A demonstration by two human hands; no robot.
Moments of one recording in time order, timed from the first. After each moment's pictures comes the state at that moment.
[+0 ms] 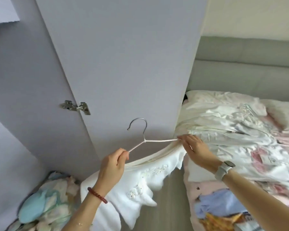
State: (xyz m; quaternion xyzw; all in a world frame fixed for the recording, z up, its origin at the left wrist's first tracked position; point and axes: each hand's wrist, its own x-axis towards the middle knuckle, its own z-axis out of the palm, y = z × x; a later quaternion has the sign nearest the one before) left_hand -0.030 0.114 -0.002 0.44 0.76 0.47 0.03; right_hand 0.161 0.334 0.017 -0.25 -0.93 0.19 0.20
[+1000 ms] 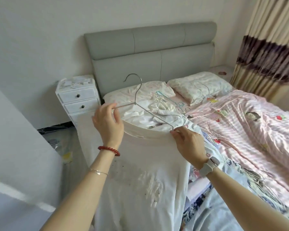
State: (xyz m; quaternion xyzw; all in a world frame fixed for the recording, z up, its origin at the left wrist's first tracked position) left_hand 0.158 0.558 0.052 0.53 0.66 0.53 -0.07; right_hand 0.389 0.542 0.031 -0.57 -0.73 0.04 0.38
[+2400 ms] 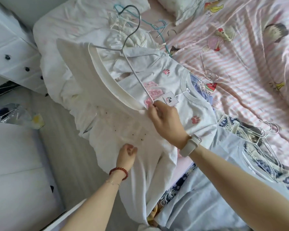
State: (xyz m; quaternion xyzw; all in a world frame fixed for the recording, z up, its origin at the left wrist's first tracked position) left_hand 0.315 0.641 -0.257 0.40 0.77 0.09 0.49; right_hand 0.472 0.724 -0.119 -0.57 -0.63 0.36 0.39
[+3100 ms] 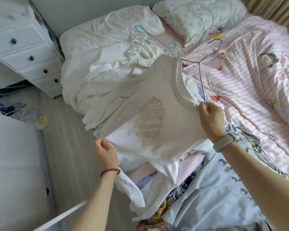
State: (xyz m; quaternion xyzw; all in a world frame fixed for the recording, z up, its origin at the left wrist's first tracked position) left_hand 0.246 0.613 -0.189 0.25 0.83 0.45 0.21; right_hand 0.511 0.697 -0.114 -0.76 -0.49 0.24 0.35
